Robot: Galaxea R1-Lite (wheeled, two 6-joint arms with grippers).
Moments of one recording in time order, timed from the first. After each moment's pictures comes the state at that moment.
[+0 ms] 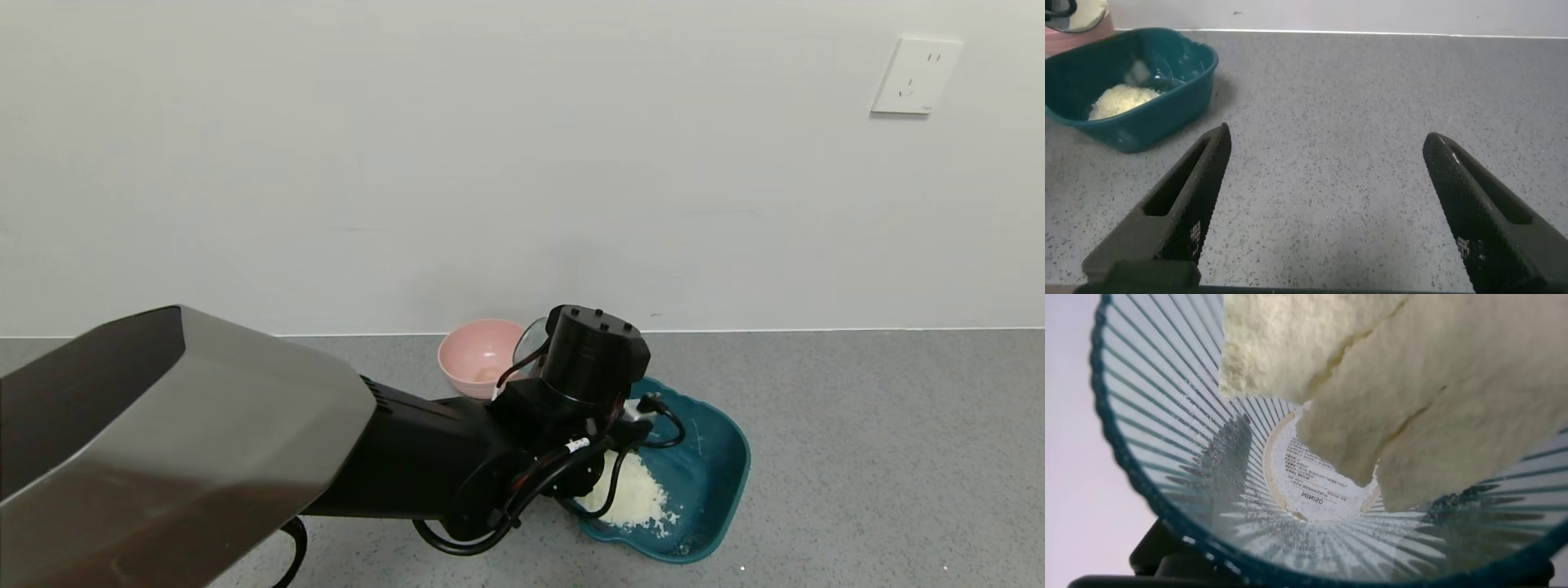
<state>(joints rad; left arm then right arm) -0.85 2.13 -1.27 -0.47 0.85 1.67 0.00 0.00 0.00 -0.01 0.00 0.02</state>
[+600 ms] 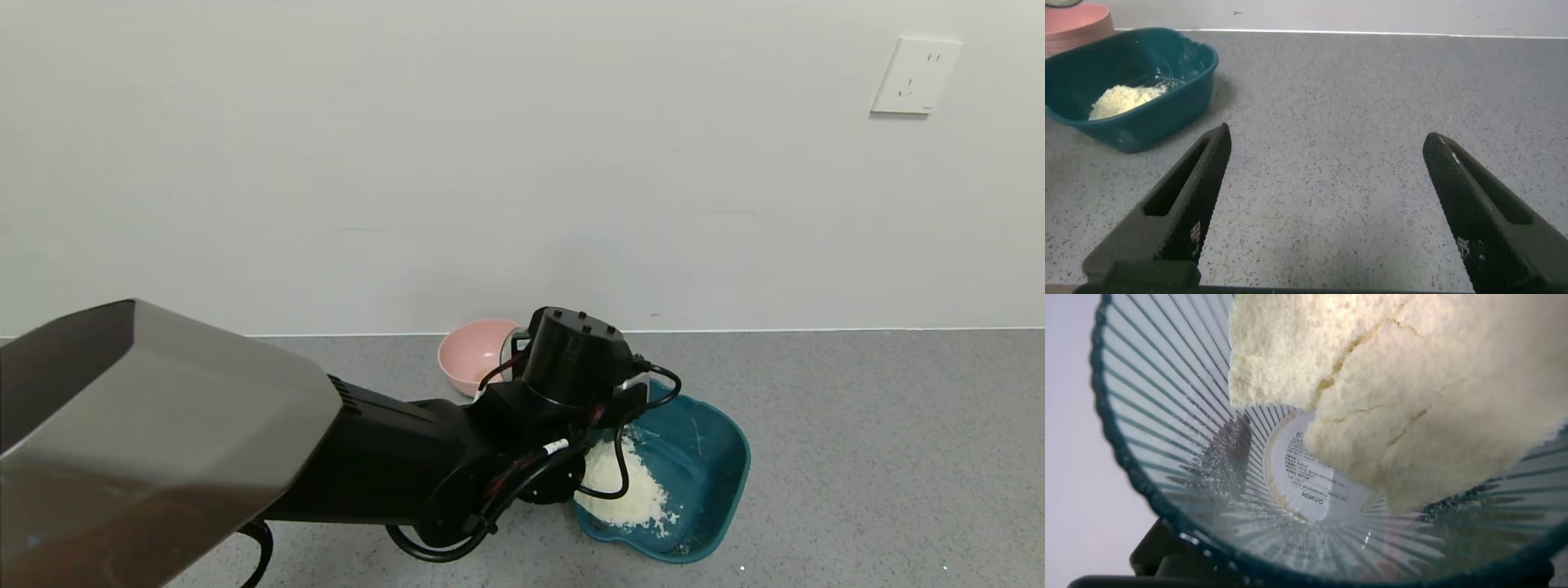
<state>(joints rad) -0.83 2.09 -1.21 -0.46 0.84 1.18 0.00 0.00 0.00 -0.01 0.00 0.02</state>
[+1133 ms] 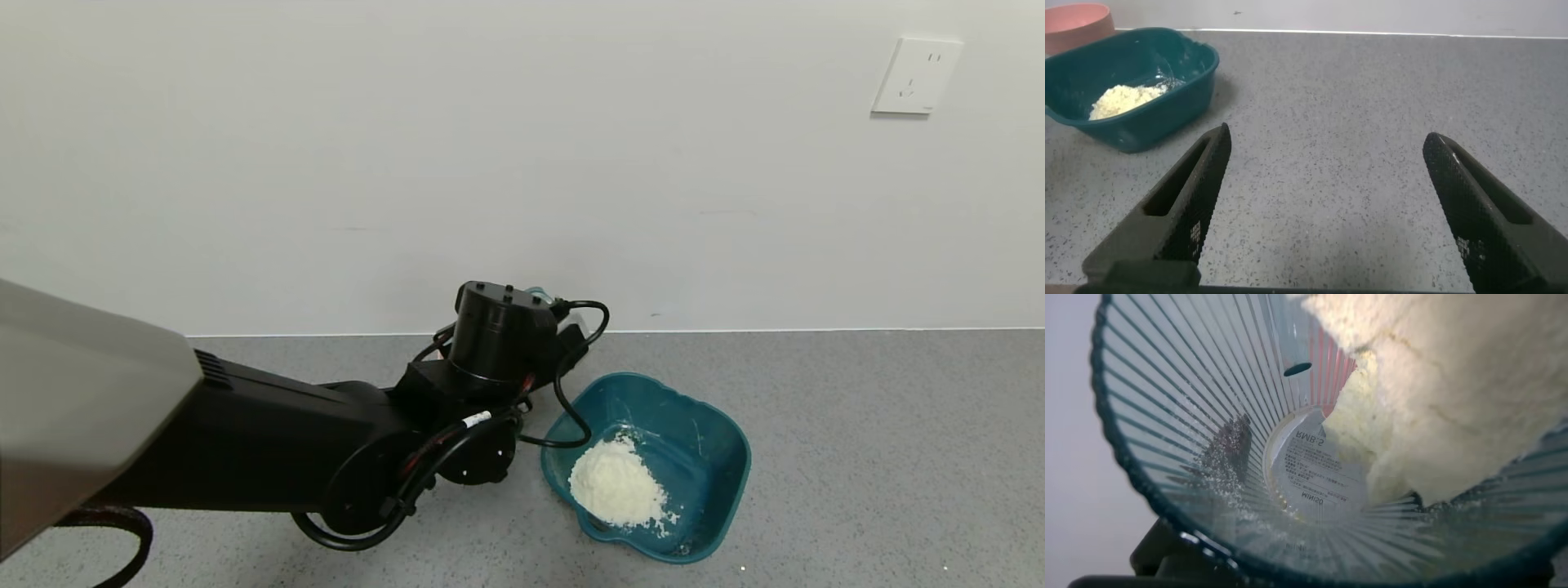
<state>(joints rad) -0.74 1.95 -1.09 -0.46 0.79 0.79 0.00 0.00 0.00 -0.01 0.00 0.02</state>
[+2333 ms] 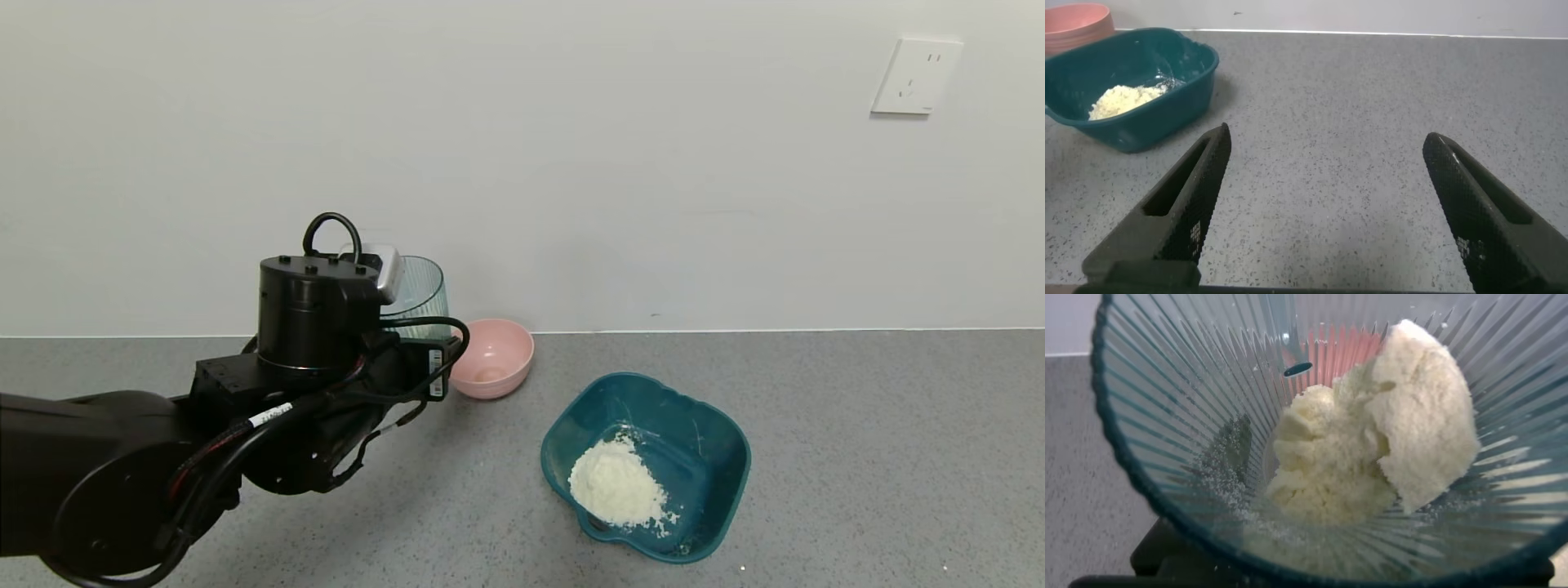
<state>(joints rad) -0.57 1.68 -0.83 -0.47 0.53 -0.17 0.00 0.00 0.00 -0.01 0.00 0.02</state>
